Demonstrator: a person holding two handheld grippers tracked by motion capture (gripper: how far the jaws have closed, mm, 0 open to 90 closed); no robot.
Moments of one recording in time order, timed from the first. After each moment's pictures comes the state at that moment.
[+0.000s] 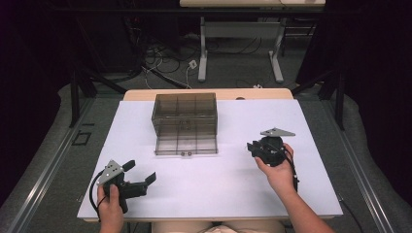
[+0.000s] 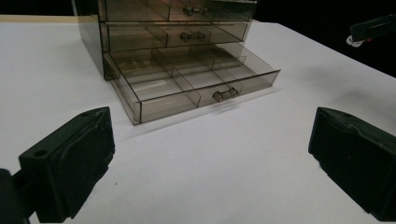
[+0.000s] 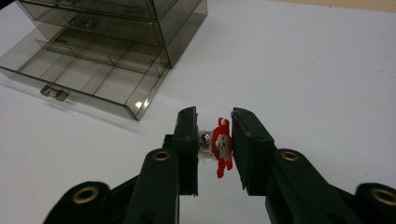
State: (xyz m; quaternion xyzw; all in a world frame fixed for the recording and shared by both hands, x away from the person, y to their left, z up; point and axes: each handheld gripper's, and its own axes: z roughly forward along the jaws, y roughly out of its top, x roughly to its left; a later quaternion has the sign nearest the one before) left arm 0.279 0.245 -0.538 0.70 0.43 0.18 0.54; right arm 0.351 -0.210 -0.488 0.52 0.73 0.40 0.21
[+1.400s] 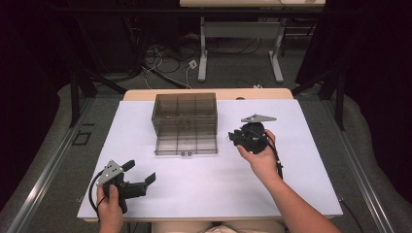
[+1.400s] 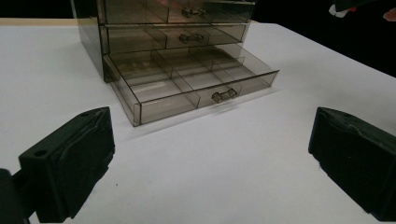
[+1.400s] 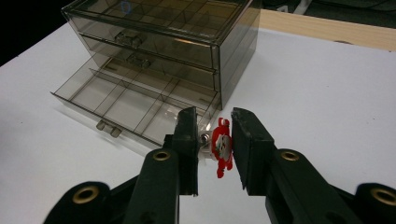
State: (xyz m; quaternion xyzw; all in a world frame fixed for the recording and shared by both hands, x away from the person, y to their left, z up) left arm 0.278 0.246 -0.537 0.70 0.42 0.18 0.54; right arm 0.374 -0.159 -0.457 0.48 0.75 0.42 0.19
